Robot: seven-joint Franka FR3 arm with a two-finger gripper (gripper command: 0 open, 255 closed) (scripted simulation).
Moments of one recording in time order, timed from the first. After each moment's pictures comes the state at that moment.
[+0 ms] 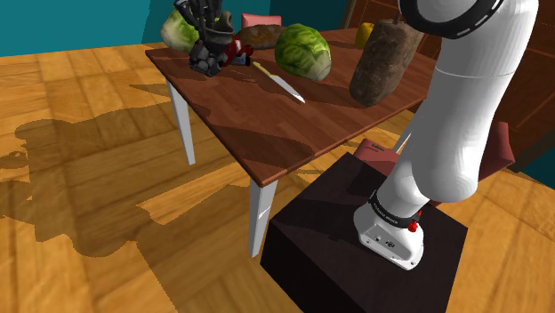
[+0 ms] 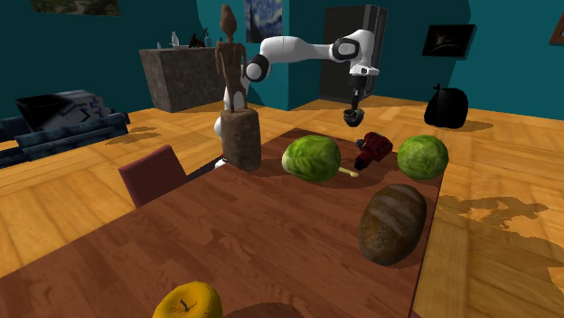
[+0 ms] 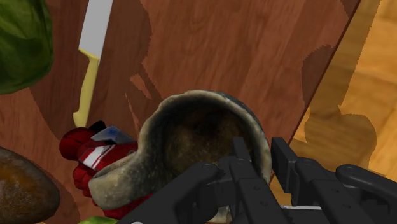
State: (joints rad) arm 0.36 0.30 0.01 -1.27 -0.15 1.55 0.19
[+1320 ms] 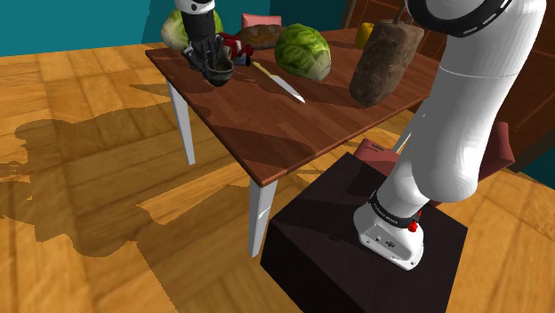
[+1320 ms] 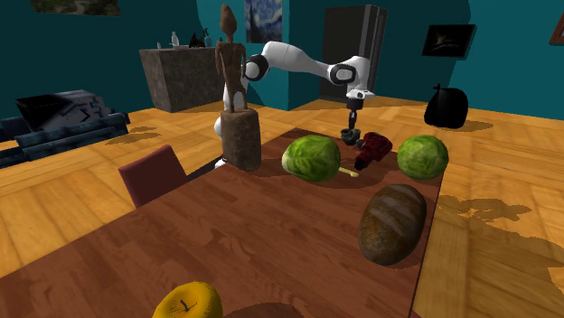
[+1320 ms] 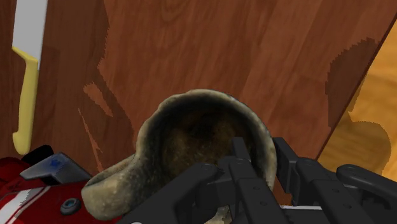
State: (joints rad) arm 0.35 0.27 0.01 -1.58 -0.16 1.82 0.23
